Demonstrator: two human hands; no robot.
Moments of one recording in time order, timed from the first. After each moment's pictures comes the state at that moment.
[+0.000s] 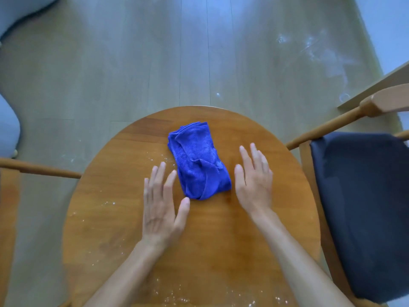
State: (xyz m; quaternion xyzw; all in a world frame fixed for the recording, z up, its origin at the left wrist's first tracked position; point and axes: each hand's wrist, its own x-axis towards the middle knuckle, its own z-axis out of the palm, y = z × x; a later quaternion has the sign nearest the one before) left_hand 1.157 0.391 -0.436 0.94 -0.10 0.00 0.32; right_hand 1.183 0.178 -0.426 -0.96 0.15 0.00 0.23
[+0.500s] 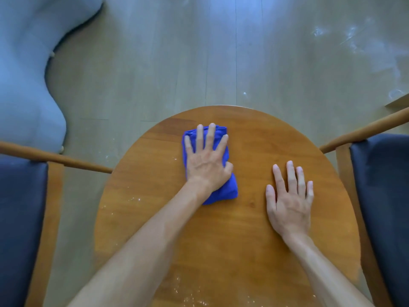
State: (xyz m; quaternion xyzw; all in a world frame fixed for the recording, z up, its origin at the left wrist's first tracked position) left_hand 1.258 0.337 -0.443 0.99 -0.13 -0.10 0.04; right_hand 1.143 0.150 -0.477 -0.99 0.13 -0.01 0.07
